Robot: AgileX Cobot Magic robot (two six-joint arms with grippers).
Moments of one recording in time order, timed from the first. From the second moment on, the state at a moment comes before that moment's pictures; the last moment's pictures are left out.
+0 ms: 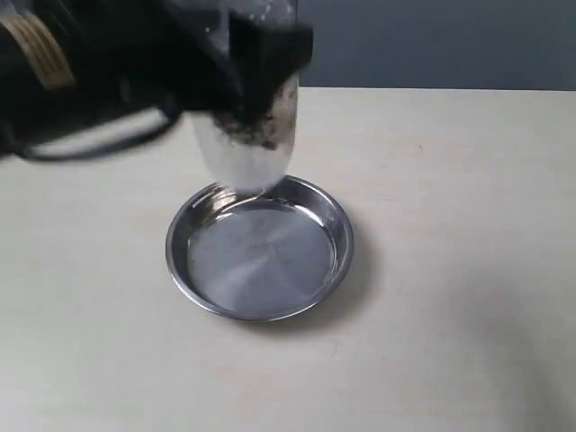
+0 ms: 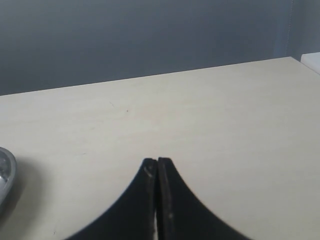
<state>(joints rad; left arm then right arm) -0.63 1.23 -0.80 0.02 -0.13 -0.16 -0.08 0.00 0.00 0.20 0.31 -0.04</state>
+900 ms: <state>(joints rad) -0.62 1.13 -0.82 -0.02 -0.04 -0.10 -0.08 0.00 0.00 0.20 0.31 -0.04</state>
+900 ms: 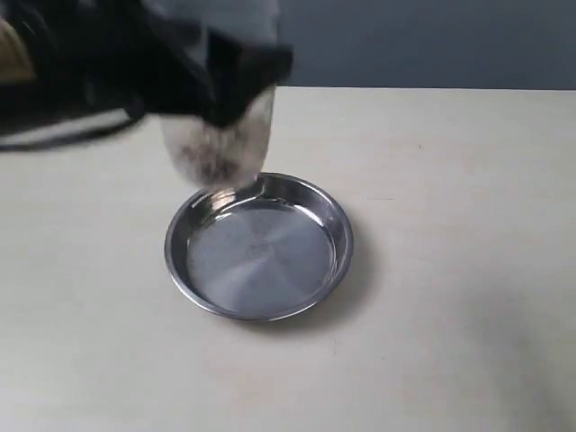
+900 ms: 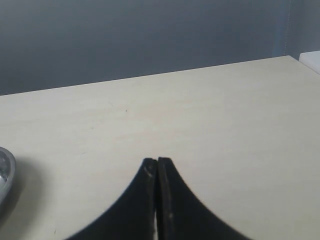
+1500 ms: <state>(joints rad) -0.62 1.18 -0.78 -0.06 0.08 -0.06 -0.08 0.00 0.00 0.20 0.31 -0.04</state>
